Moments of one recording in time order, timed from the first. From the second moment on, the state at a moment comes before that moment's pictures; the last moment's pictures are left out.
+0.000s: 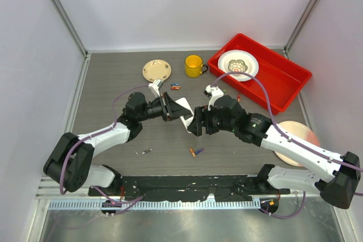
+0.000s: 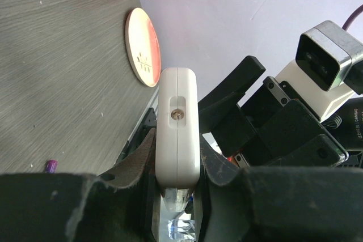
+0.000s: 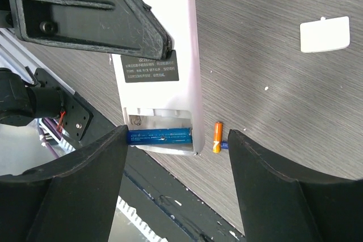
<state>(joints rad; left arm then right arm) -0.54 1.35 0.58 0.69 0.70 -1.25 0.87 1.08 0.92 -0.46 -0.02 0.56</state>
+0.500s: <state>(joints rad) -0.54 1.34 0.58 0.66 0.70 -1.23 0.87 1.06 0.92 -0.48 -0.04 0.56</state>
